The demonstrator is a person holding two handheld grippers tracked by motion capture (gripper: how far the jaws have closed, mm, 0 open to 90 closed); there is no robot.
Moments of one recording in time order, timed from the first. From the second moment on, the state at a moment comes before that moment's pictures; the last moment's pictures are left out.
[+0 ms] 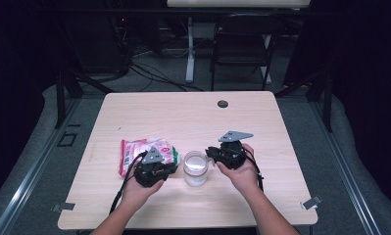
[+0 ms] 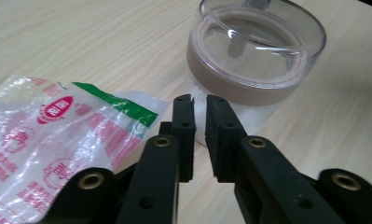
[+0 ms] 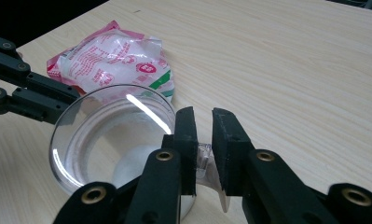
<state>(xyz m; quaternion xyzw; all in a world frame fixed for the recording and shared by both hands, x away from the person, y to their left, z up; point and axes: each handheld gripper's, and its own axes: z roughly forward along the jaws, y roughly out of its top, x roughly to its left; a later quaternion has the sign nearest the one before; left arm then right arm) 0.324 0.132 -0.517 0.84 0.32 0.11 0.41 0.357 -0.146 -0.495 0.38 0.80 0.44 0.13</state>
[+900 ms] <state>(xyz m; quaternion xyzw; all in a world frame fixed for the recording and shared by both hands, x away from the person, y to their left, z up) 0.318 0.118 -0.519 0.85 0.29 0.09 0.44 0.356 -0.146 -0.496 0.39 0.80 0.45 0.14</state>
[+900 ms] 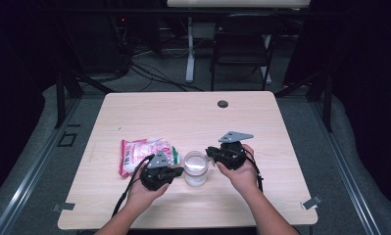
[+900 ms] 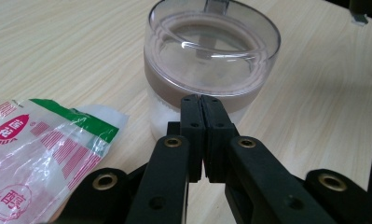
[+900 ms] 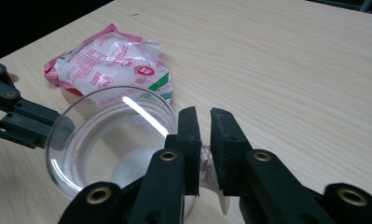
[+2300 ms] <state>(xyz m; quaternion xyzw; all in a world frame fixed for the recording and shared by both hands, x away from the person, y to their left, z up) 0.342 0.103 -0.501 0.82 0.28 0.09 0.49 0.311 -0.150 -0.498 0.31 0.84 0.42 0.16</state>
